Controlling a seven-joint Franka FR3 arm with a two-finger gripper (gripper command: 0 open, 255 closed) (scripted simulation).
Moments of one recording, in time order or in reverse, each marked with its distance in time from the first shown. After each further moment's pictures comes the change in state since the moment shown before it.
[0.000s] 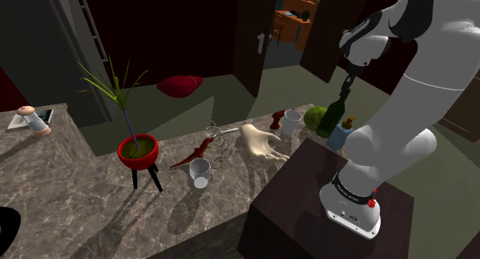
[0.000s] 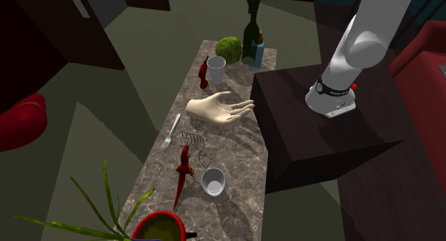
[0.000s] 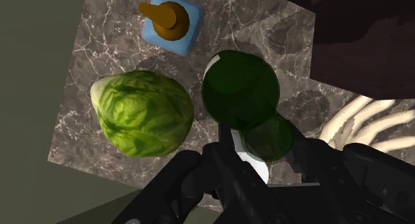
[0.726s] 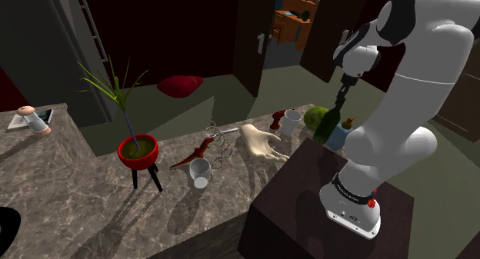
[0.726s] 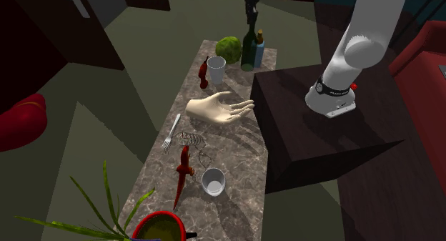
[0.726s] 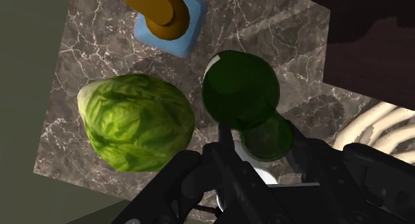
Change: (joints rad) arm -0.019 0.108 0.019 -0.037 0.073 0.131 -0.050
